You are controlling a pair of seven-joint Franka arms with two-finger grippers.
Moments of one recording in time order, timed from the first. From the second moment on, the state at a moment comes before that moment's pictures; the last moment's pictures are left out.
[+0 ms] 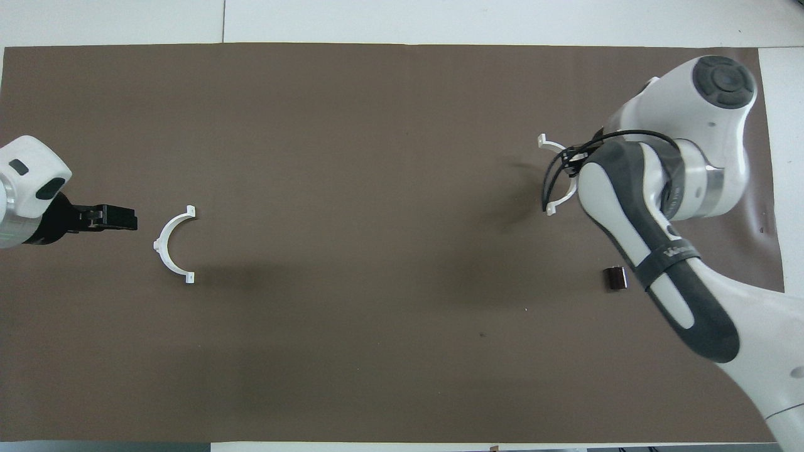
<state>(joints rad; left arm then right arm) 0.01 -0.11 -0.01 -2.12 -0.02 2.04 0.05 0.17 0.37 -0.01 -1.72 0.05 2.07 0.10</state>
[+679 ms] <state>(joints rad) 0.01 0.07 -0.01 -2.33 -0.02 2.44 0.11 0.46 0.39 -0.01 -1.84 0.05 2.24 0.49</state>
